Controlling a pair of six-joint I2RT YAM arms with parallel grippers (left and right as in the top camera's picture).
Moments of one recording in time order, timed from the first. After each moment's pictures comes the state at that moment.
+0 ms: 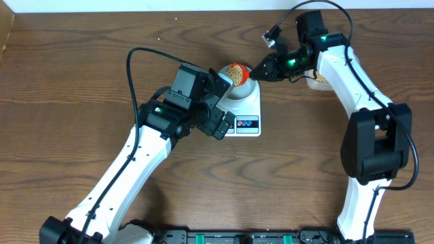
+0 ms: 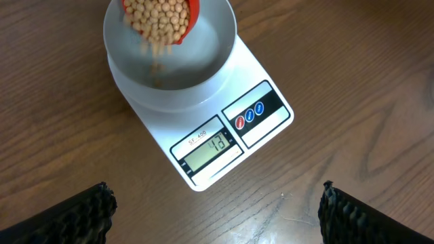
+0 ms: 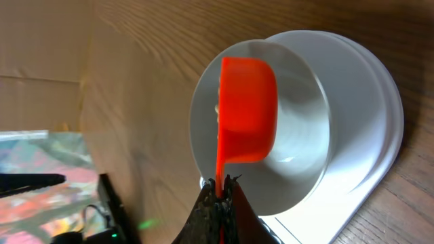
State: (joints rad) left arm -0.45 1.42 1.18 -0.74 0.20 0.15; right arm 0.20 2.11 1.75 -0.84 -0.86 0.02
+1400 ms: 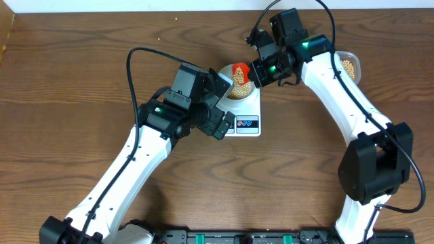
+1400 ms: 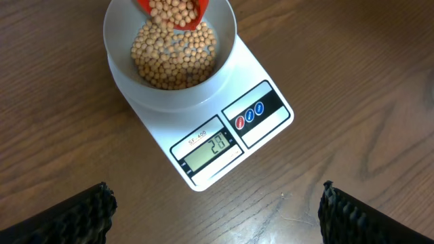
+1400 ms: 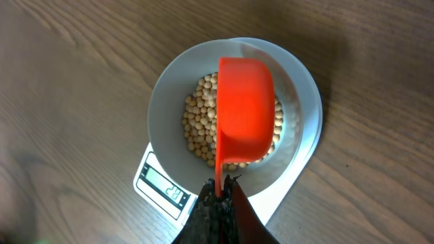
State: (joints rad) left arm -0.45 1.42 1.18 -0.74 0.20 0.15; right arm 0.36 1.98 1.75 -0.88 -0.39 -0.04
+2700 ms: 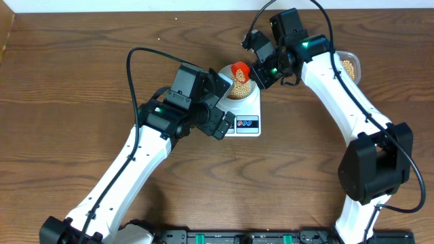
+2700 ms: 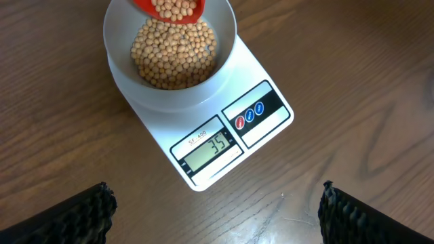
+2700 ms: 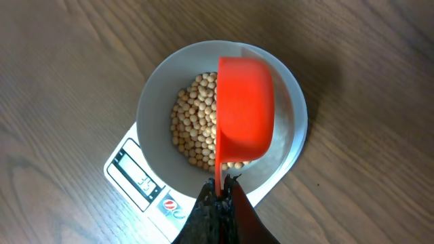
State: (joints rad) left arm -0.45 1.42 1.18 -0.74 0.20 0.15; right arm 0.36 1.98 1.75 -0.88 -0.37 -0.27
